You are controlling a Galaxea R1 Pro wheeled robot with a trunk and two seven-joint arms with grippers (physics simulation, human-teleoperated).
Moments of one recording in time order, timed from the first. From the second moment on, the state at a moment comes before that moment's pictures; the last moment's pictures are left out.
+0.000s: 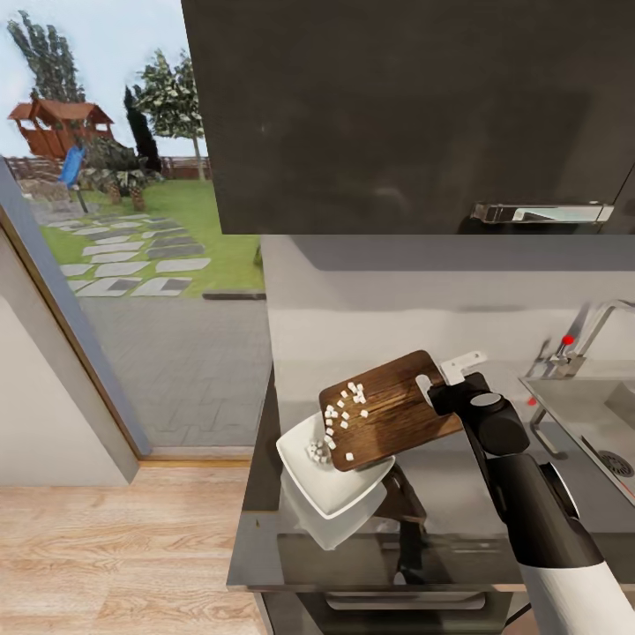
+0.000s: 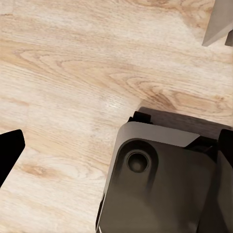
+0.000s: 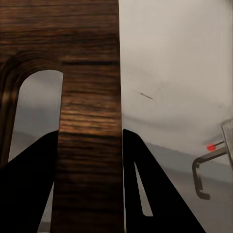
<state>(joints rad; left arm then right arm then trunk) -0.34 -0.05 -0.16 0.07 0.34 -0.20 0.24 -0.60 -0.09 0.10 -1.60 0.49 0.97 0.26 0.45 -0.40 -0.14</state>
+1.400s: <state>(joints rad) -0.34 -0.05 -0.16 0.07 0.34 -0.20 0.24 -0.62 -0.05 0.13 -1.60 0.65 0.96 0.26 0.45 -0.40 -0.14</state>
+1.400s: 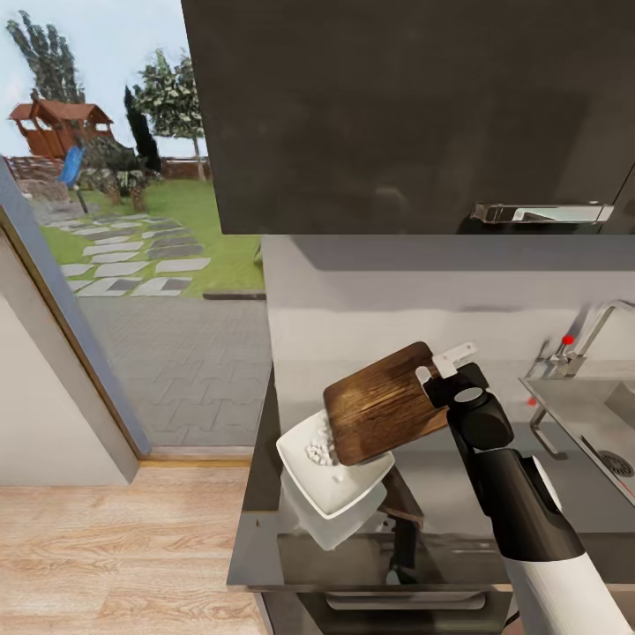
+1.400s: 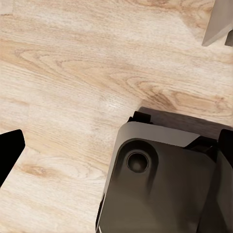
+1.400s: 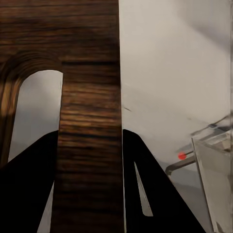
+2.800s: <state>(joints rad) -0.34 -0.05 -0.17 0.07 0.34 -0.20 0.24 -0.62 -0.16 -0.51 -1.55 0.58 0.82 0.89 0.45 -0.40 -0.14</state>
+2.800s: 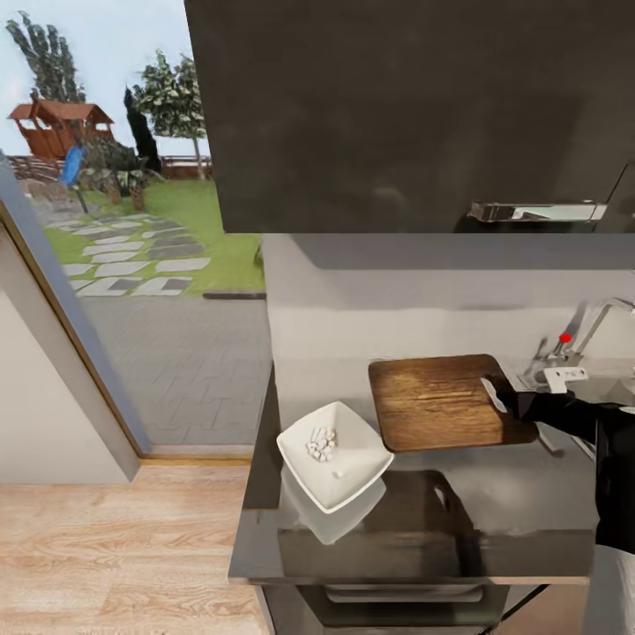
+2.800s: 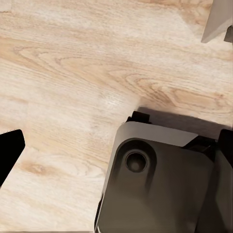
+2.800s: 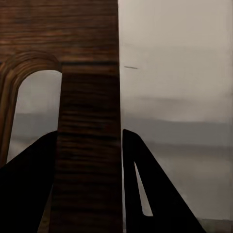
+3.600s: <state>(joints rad) -0.34 -0.05 -0.17 0.07 0.34 -0.20 0.24 -0.62 -0.16 -0.52 -1.49 0.58 0.81 0.68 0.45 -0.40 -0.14</state>
